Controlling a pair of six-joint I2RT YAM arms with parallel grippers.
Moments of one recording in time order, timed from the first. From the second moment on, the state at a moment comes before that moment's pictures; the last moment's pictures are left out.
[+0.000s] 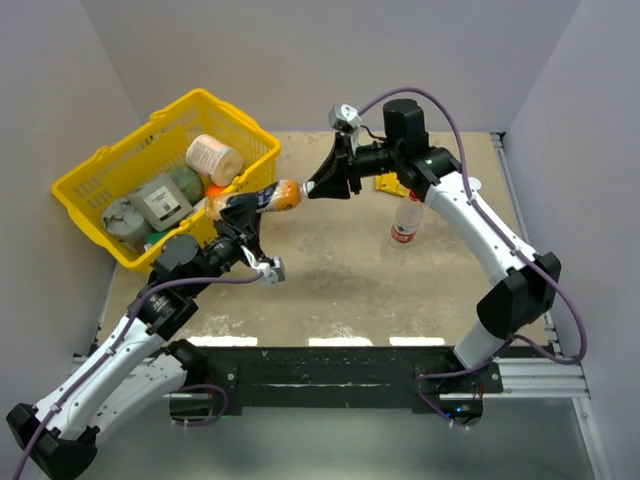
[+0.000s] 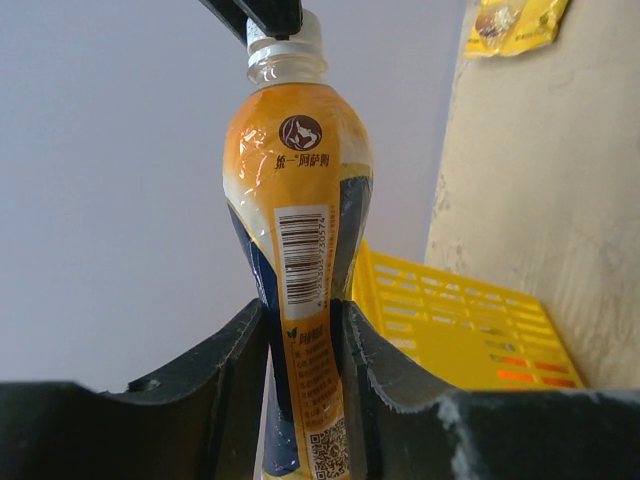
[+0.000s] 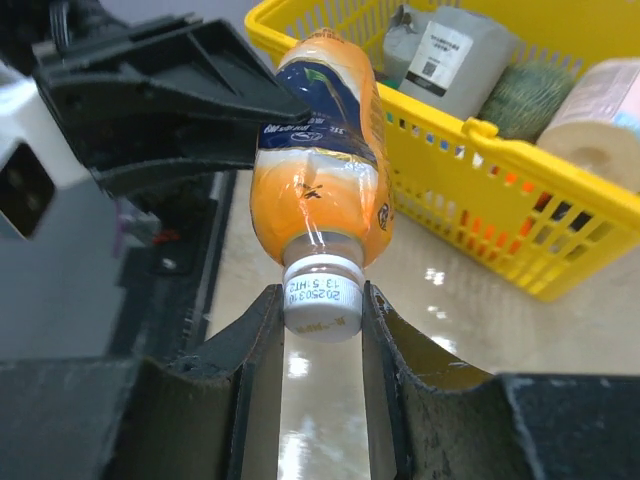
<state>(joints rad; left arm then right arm) -0.61 0.68 0.69 -0.03 0.15 1.31 0.50 1.63 1.67 -0.43 -1.10 -0.22</state>
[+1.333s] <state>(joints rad) -0.62 0.93 0.85 0.21 0.05 0.53 0.42 1.59 1.50 0.28 -0.90 0.66</state>
